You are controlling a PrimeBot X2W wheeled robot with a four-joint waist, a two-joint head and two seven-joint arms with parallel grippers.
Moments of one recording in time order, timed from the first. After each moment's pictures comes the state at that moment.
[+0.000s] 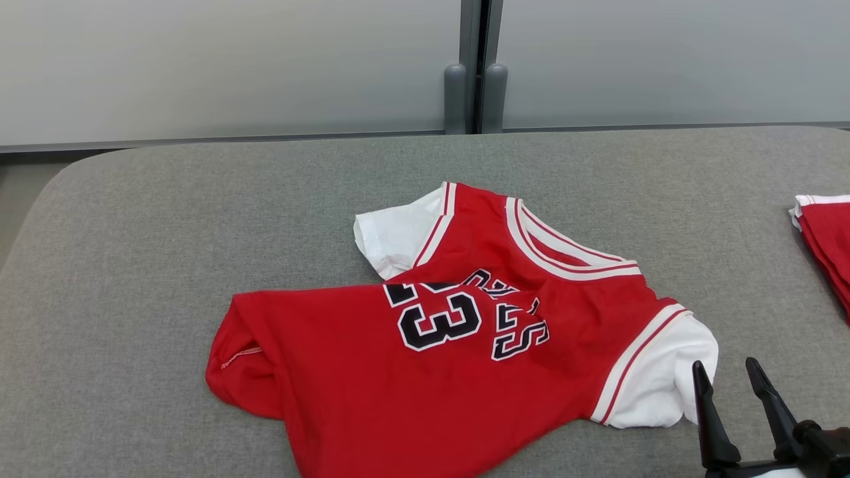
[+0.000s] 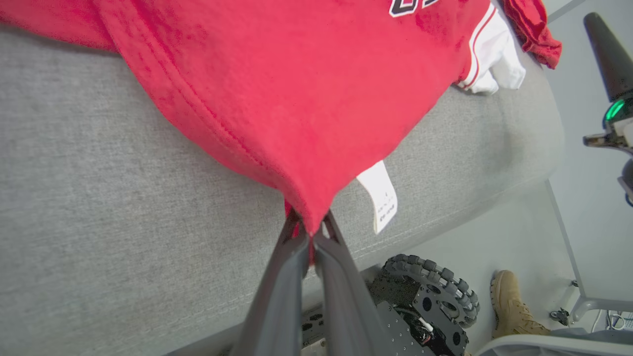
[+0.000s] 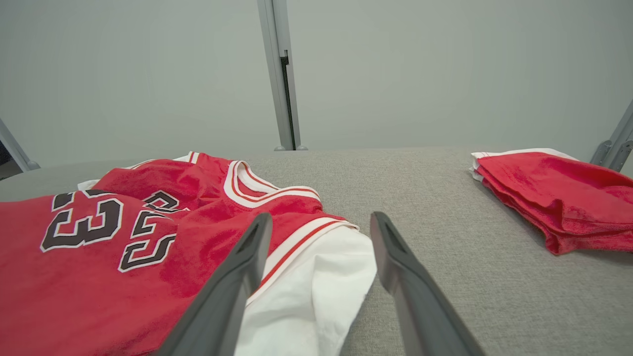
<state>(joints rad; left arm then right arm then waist) 0.08 0.69 -0.85 -0.29 -1.09 0.27 0.09 0.12 -0.05 -0.06 0.12 0.14 0.13 -0.26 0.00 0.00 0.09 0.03</state>
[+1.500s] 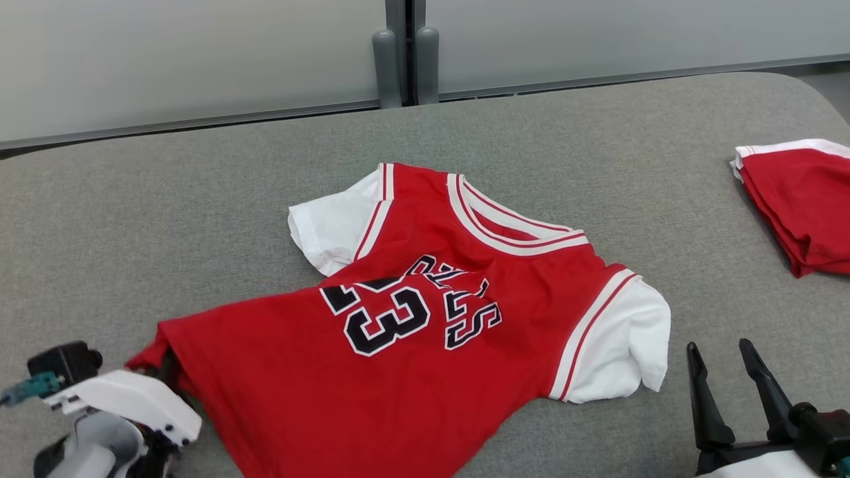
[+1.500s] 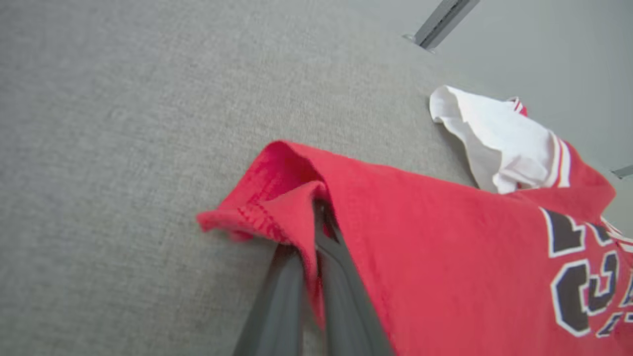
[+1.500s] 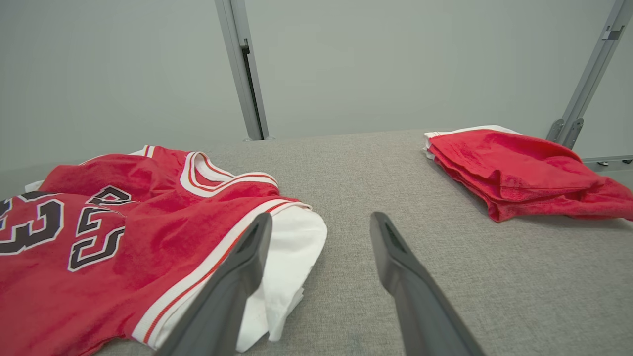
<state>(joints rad) -0.22 0.52 -0.58 0.35 -1.26 0.23 -0.06 0.08 -0.05 -0.04 0.13 0.16 0.13 -0.26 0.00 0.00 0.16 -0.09</state>
